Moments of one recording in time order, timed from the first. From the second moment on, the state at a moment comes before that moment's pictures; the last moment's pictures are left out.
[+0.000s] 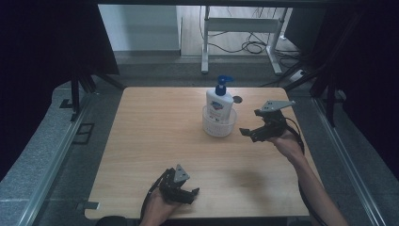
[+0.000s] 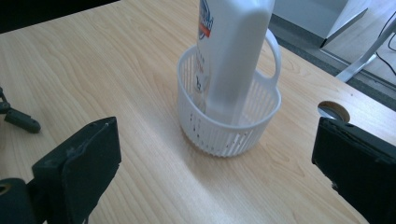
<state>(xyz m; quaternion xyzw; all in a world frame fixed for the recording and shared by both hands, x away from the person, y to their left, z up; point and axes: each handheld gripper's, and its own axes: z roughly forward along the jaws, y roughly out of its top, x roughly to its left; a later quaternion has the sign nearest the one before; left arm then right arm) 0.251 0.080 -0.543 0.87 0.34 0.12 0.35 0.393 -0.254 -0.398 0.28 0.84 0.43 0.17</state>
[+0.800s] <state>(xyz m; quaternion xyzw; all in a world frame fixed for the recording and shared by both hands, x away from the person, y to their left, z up) 0.251 0.080 -0.542 0.87 0.34 0.12 0.35 0.350 -0.288 -0.426 0.31 0.85 0.40 0.19</state>
